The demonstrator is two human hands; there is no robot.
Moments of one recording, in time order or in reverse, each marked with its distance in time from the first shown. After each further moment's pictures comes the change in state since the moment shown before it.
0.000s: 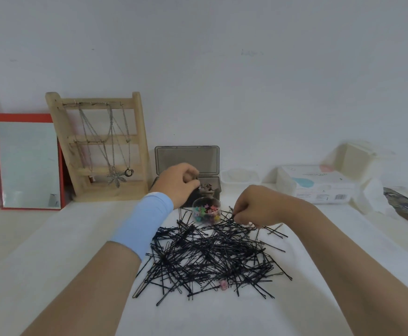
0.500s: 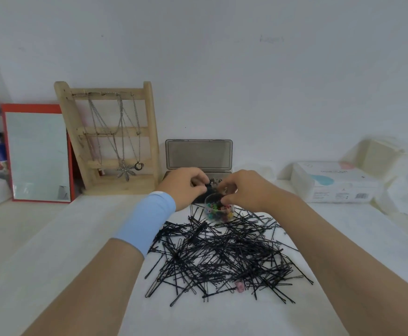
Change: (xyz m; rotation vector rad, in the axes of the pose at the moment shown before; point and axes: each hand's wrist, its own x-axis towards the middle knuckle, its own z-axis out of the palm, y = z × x) left_hand 0.000 -0.026 -0.003 0.065 -0.109 0.079; right_hand 0.050 -0.029 0.014 -0.024 0.213 -0.155
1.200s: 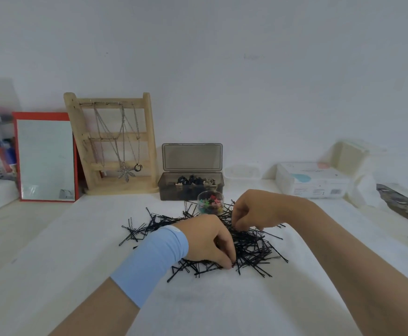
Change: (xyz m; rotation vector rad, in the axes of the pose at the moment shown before) left_hand -0.091 0.068 0.024 0.021 -0.643 0.216; right_hand -0.079 -0.008 -0.027 0.049 -0.349 0.088
